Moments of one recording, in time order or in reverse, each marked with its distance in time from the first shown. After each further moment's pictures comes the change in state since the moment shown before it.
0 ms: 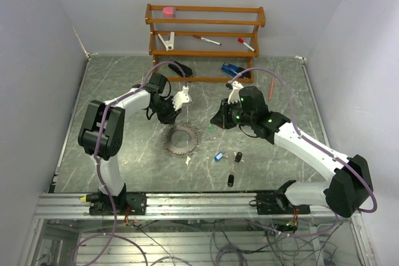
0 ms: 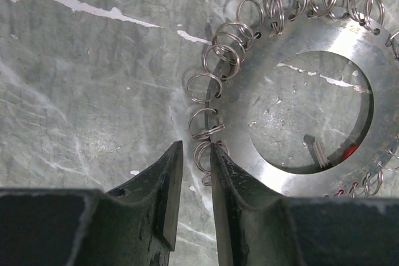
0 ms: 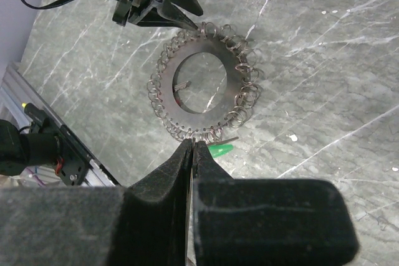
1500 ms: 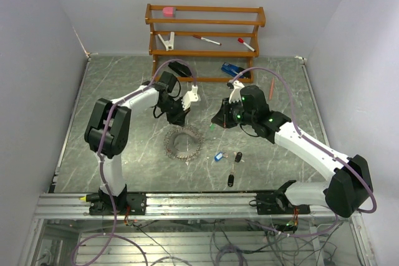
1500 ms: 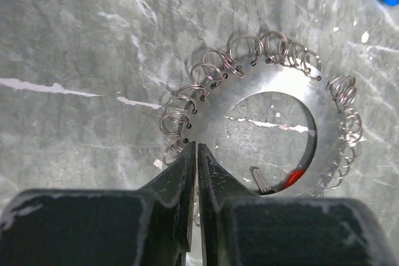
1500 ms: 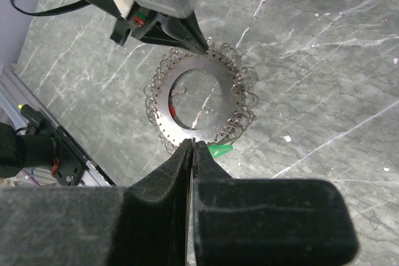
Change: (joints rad) left arm -0.080 0.061 0.100 -0.102 0.128 -0.035; right arm -0.016 0.002 0.000 -0.001 -0.006 -0.014
